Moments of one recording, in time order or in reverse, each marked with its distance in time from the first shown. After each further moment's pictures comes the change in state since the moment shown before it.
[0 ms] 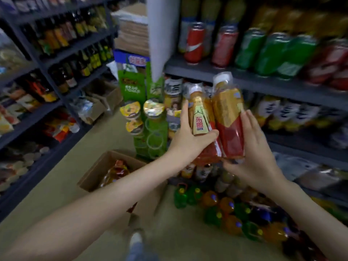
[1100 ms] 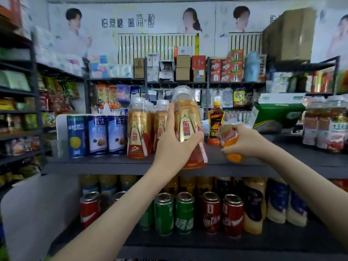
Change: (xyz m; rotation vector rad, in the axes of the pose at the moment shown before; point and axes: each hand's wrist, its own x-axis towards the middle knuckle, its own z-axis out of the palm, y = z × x) left_hand 0.179 0.326 0.172 0.028 0.035 0.765; right_hand 0.218 0.177 -0.359 -0.093 0.249 0.399
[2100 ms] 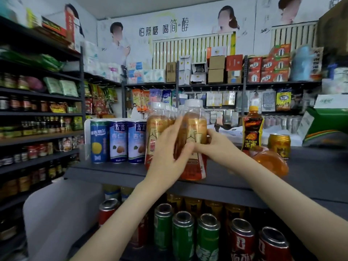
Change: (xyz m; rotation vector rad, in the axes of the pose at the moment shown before) left_hand 0.038 -0.062 -0.034 0.456 0.132 0.244; right_hand 0.073 -0.068 0.088 0.687 -0.293 -0.278
